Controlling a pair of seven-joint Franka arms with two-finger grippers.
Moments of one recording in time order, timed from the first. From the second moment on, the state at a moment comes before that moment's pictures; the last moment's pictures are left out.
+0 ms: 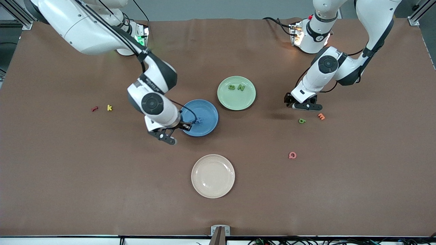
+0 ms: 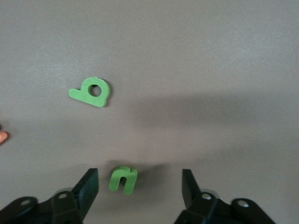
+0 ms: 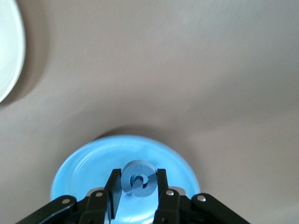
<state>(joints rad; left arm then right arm) 0.64 0.27 -0.88 -2.63 0.50 2.79 -0.59 -0.03 0.65 0.71 -1.73 -0.34 2.16 1.26</state>
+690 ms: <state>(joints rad) 0.64 0.31 -0.84 -2.63 0.60 2.79 -0.59 0.01 0.66 0.69 -1.71 -0.34 2.16 1.32</state>
